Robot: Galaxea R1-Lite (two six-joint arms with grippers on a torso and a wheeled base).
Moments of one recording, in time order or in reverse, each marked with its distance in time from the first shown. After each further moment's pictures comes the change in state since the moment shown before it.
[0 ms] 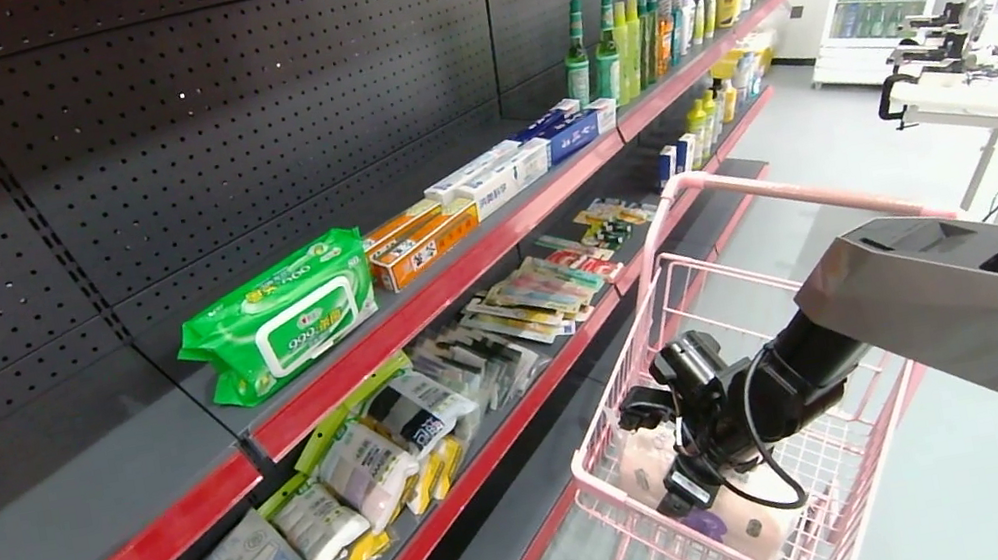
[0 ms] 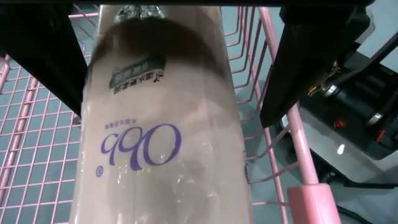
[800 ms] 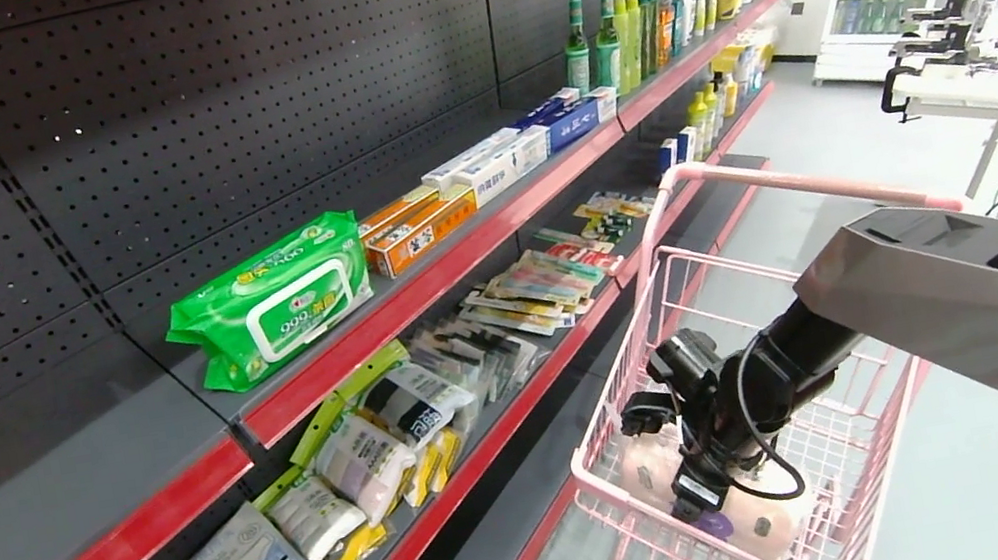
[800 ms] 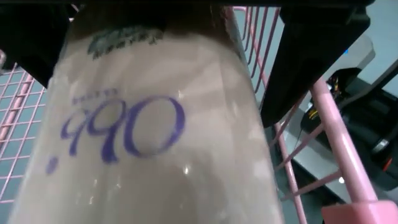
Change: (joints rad) left arm 0.000 0.000 0.000 0.000 0.000 0.000; right arm -0.002 -0.006 -0.075 0.192 -0.019 -0.031
